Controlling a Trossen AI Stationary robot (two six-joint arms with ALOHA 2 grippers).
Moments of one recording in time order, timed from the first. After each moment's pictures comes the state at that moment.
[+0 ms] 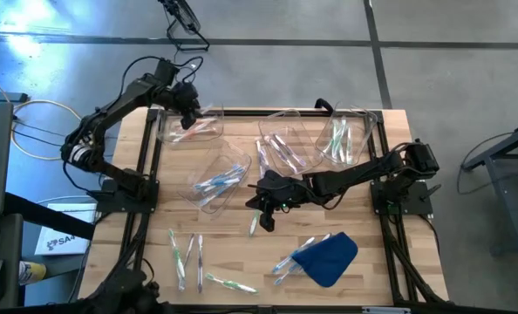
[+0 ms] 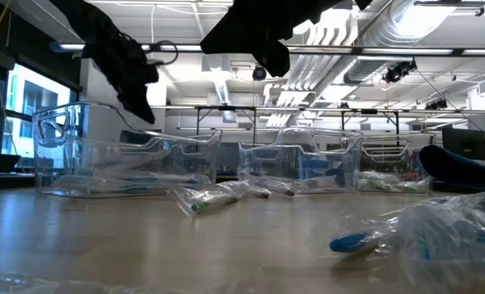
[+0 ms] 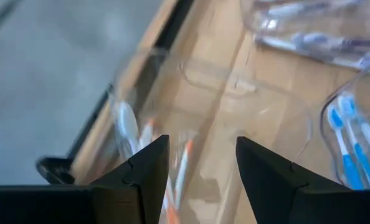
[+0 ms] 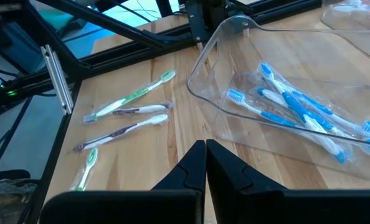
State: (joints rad) left arm 1.14 1.40 1.12 -0.71 0.46 0.62; right arm 0.17 1.73 1.18 0.07 0.10 0.40
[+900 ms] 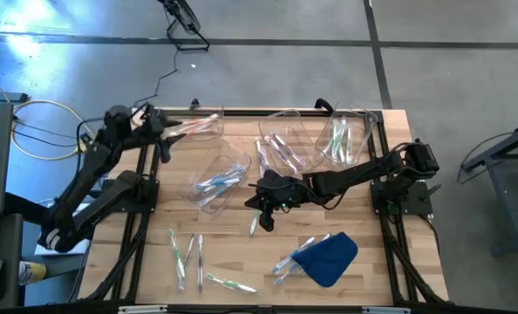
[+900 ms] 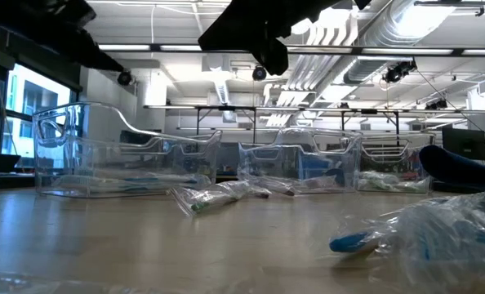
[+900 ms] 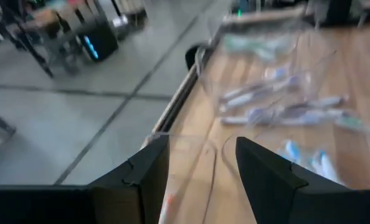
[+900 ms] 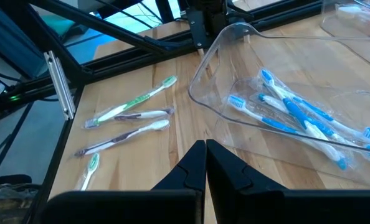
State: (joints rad) left arm 1.11 0.46 0.60 -0.46 0.57 0.51; right arm 0.17 1.73 1.18 0.09 0.11 0.39
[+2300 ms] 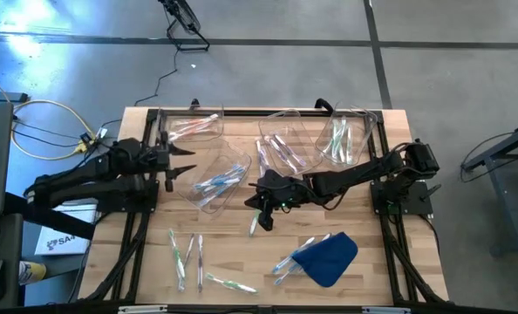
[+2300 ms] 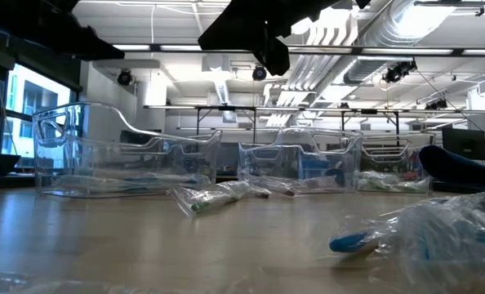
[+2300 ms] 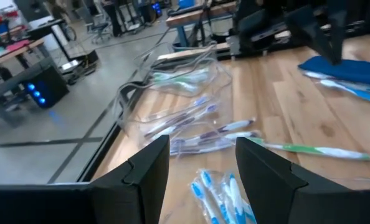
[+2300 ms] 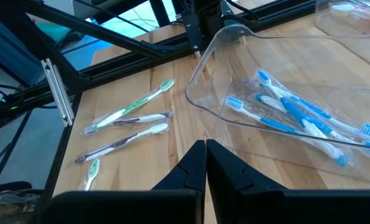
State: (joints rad) left arm 0.28 0.26 0.43 -0.34 0.03 0.28; right arm 0.18 1.73 1.18 0.09 0.13 0.43
